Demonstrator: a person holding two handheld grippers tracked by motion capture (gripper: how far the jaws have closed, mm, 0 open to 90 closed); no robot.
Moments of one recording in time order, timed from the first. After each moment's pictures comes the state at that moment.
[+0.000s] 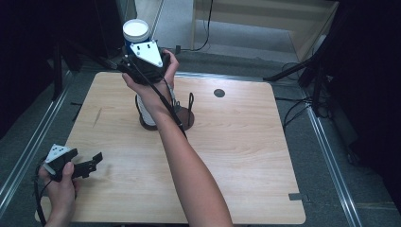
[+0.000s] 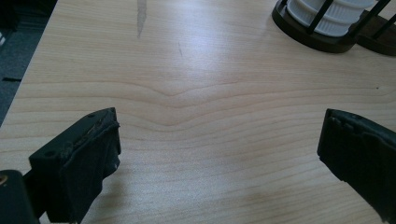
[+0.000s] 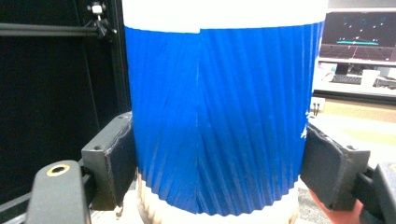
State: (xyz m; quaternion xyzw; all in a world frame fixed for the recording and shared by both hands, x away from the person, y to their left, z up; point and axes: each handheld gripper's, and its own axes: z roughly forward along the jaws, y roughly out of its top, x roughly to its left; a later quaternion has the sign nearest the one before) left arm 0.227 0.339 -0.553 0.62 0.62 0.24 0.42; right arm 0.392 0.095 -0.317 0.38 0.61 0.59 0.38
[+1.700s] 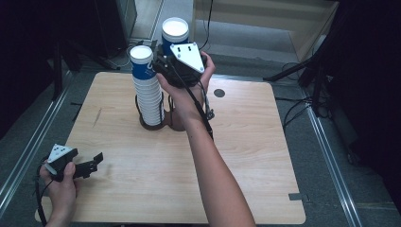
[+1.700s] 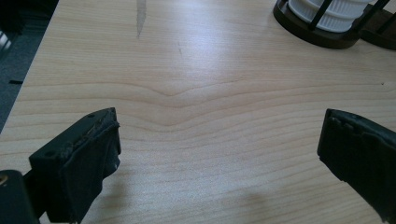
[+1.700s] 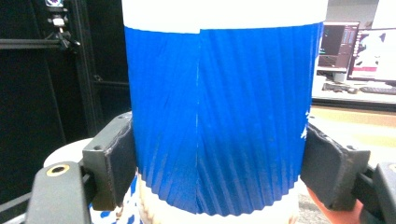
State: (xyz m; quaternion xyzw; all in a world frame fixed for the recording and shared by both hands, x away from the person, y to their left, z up) left arm 0.227 0.335 -0.553 0.63 0.61 0.25 0.41; right arm 0.374 0.012 -0.300 0.41 0.57 0.58 0.41
